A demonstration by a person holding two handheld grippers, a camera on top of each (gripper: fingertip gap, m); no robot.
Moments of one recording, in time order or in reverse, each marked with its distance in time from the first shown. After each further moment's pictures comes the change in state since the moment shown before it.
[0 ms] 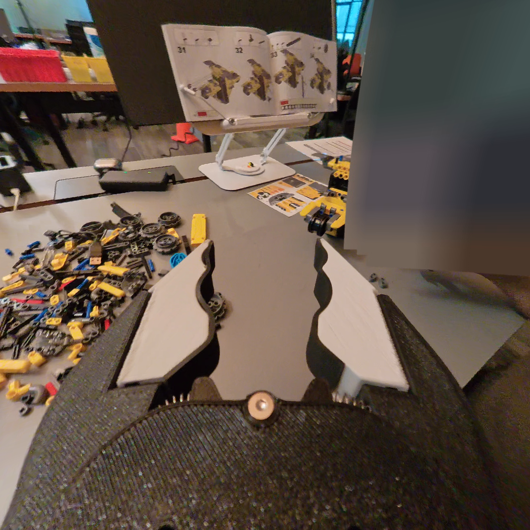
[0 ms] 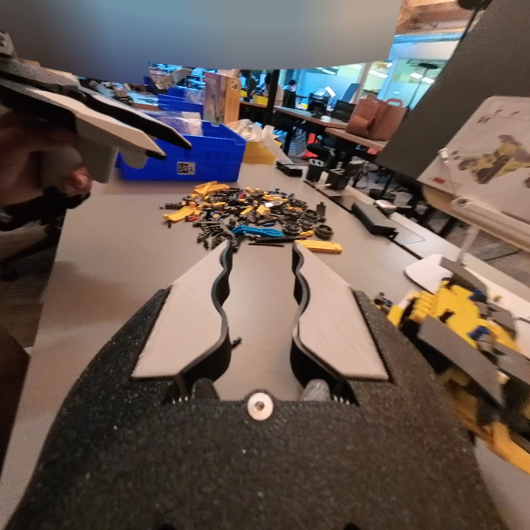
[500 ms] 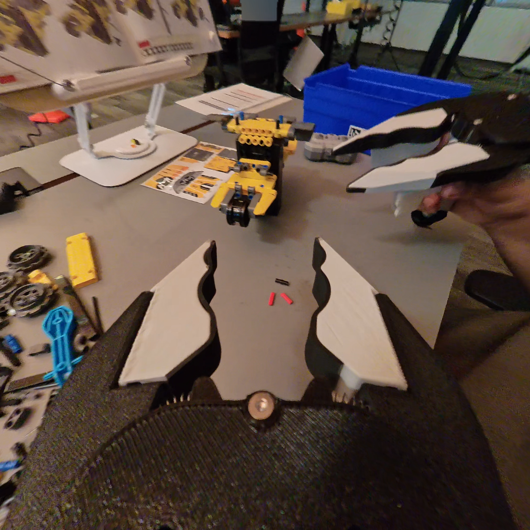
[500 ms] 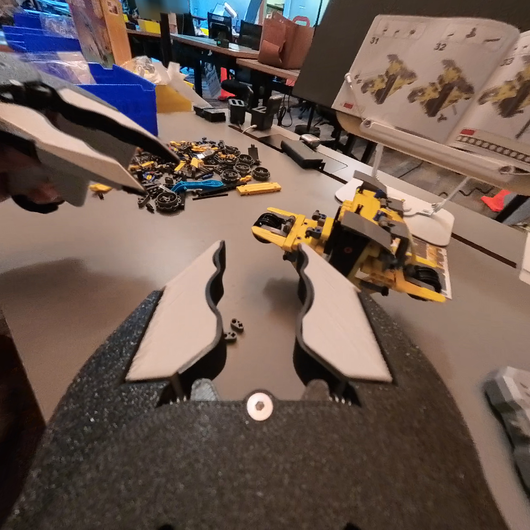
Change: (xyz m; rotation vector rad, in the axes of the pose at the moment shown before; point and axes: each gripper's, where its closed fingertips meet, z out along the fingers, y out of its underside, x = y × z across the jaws) left arm 0.074 0.028 0.062 -0.148 0.359 0.131; right arm 0.019 0.023 -0.061 -0.192 0.311 0.090
